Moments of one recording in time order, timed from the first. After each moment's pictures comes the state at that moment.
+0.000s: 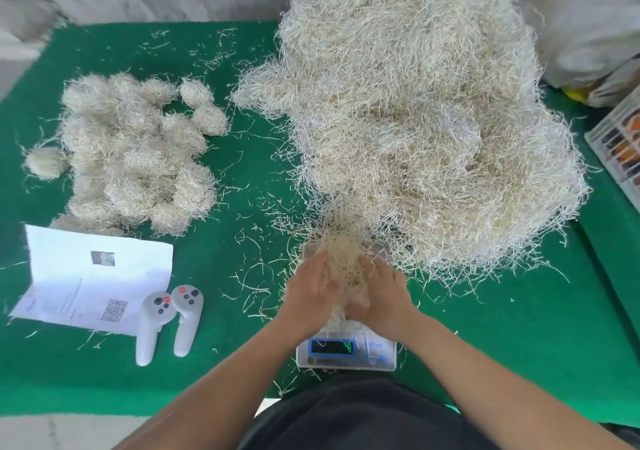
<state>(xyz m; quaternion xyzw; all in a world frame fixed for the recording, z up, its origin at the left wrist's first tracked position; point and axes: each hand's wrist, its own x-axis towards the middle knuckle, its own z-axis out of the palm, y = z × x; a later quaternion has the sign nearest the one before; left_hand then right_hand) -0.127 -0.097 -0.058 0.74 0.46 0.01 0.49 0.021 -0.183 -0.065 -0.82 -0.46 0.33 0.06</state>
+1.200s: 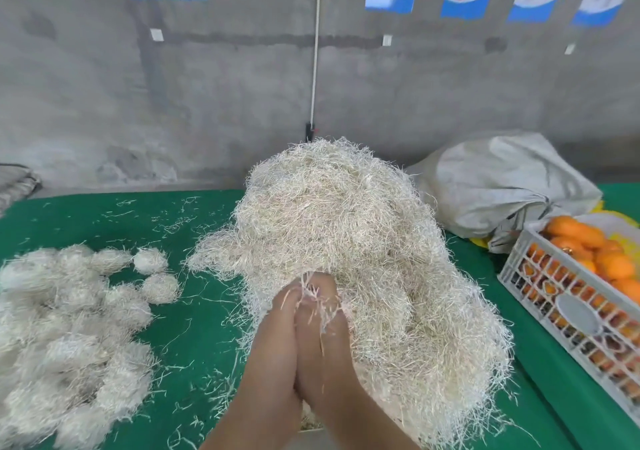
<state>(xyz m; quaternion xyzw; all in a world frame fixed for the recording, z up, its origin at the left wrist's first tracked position) -0.018 -0.037 0.169 0.38 0.37 0.28 0.80 0.032 -0.067 0.151 -0.62 -0.31 0.28 0.66</state>
